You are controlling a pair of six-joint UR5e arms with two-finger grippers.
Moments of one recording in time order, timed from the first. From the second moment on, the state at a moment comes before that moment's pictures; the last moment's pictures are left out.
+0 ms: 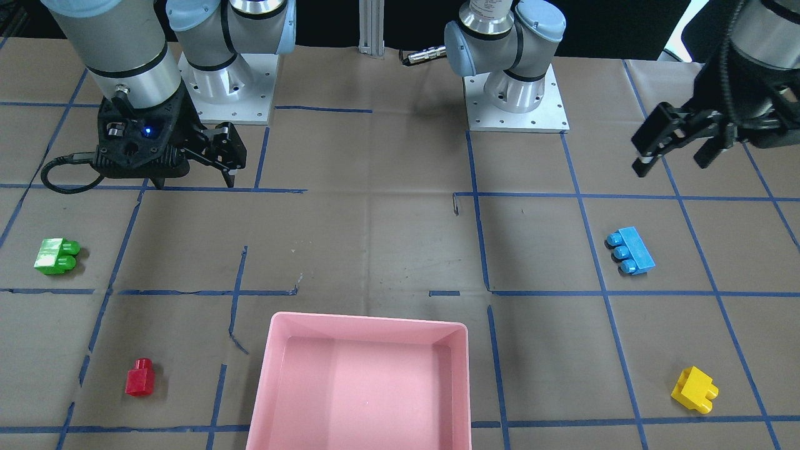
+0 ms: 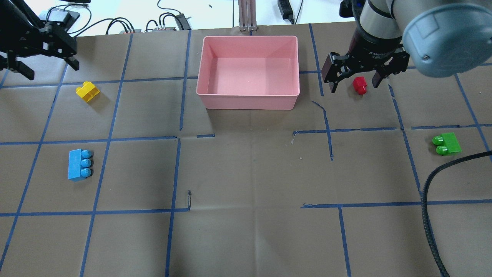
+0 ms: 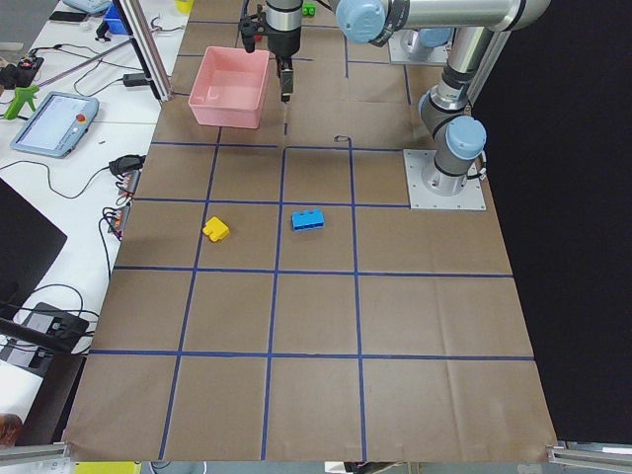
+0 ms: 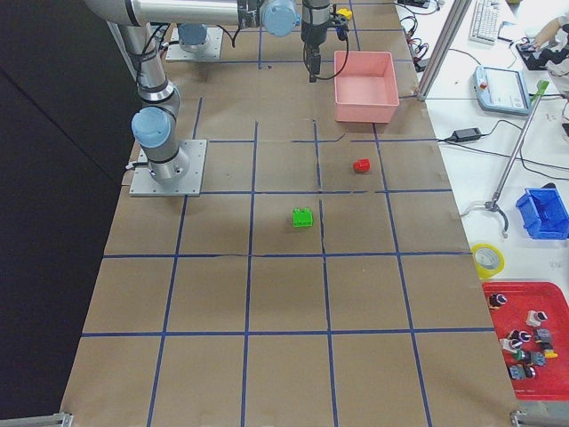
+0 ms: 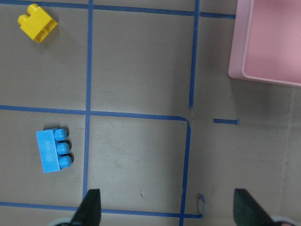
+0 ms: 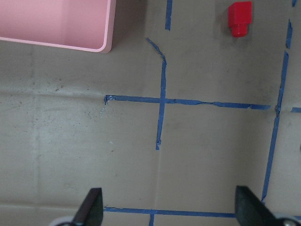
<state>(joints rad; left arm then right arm) -1.21 -1.58 -1.46 -1.61 1.56 0.10 1.60 -1.52 1.58 -1.65 -1.60 -0.07</state>
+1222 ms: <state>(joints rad) -1.00 -1.58 -1.77 -1.40 1.57 0.22 1.04 -1.53 1.76 -1.94 -1.54 -0.73</state>
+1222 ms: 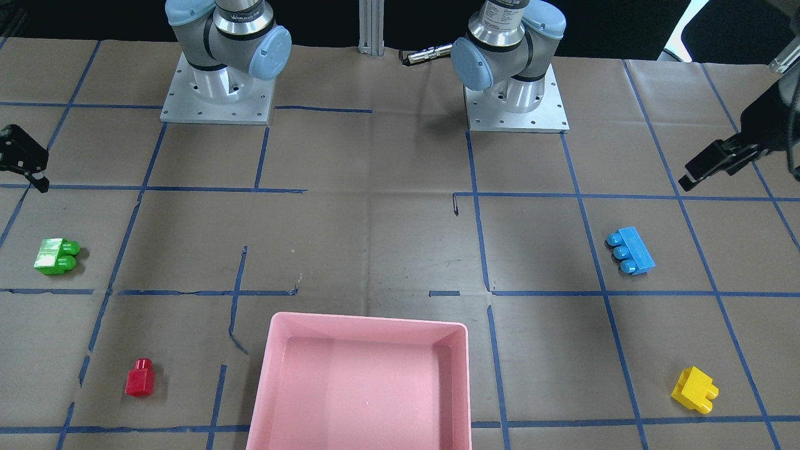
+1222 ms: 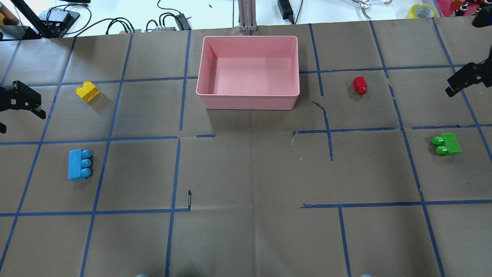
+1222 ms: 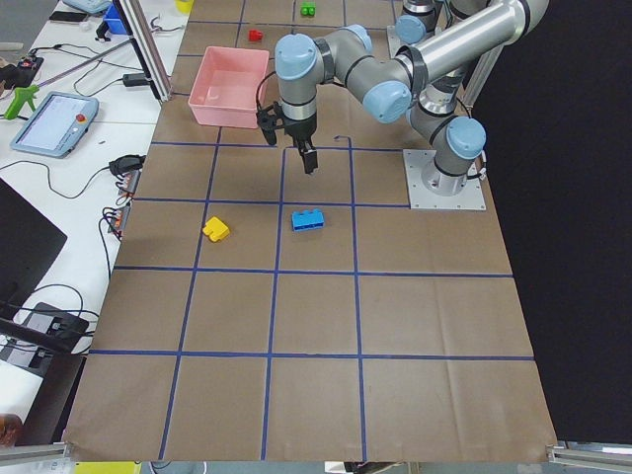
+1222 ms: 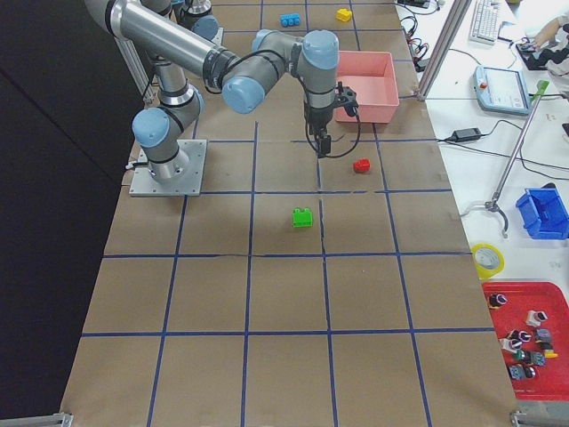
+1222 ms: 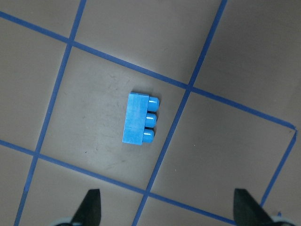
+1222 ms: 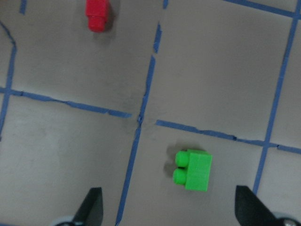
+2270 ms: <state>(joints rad) -0.94 -1.79 -1.96 -1.11 1.57 0.22 0.90 -1.23 1.95 -2.37 -1.55 -0.73</state>
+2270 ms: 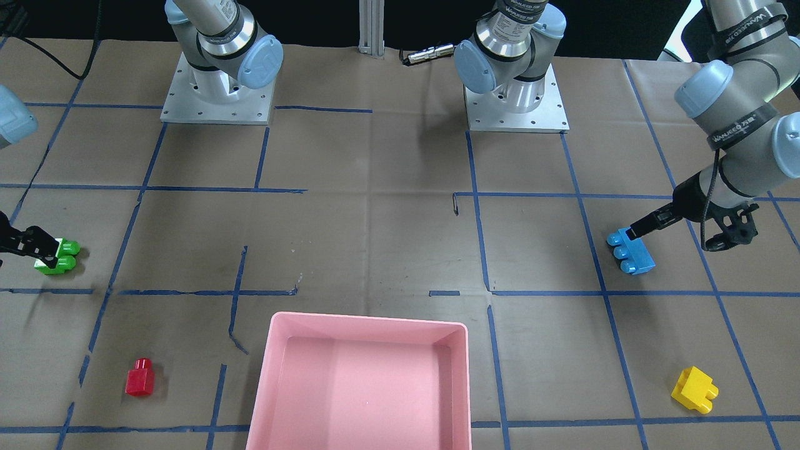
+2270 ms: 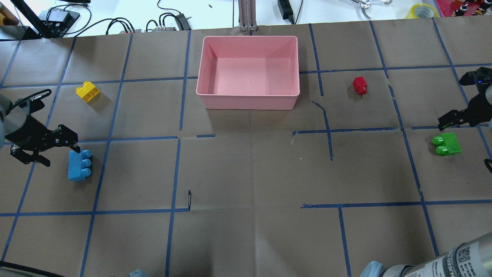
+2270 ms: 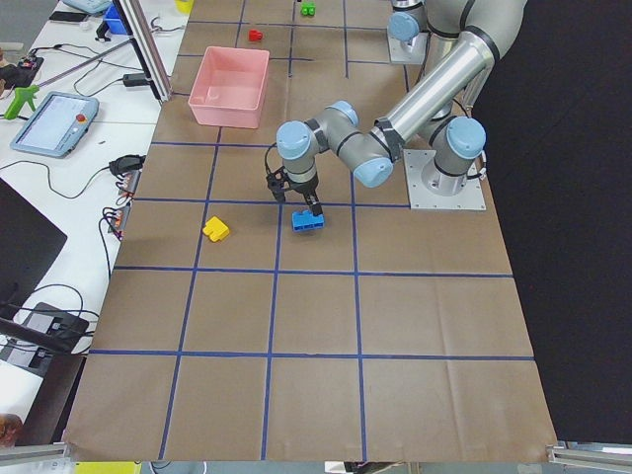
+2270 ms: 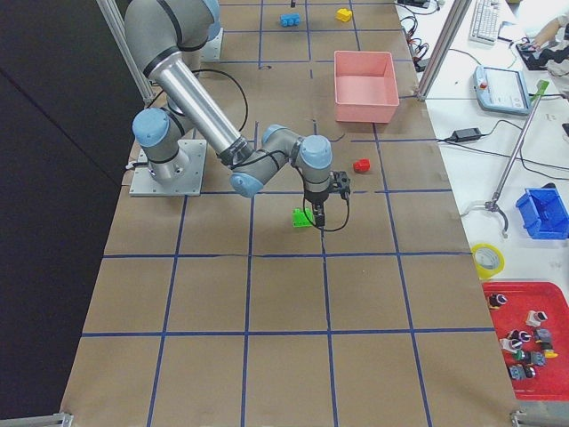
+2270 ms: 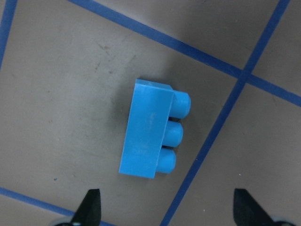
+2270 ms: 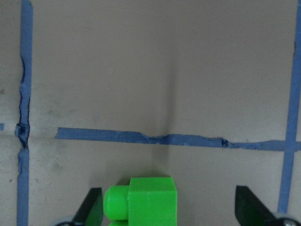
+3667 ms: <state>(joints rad) -0.97 -1.91 -2.06 -0.75 1.57 0.30 0.91 -1.22 2.01 -2.39 -1.58 -0.69</state>
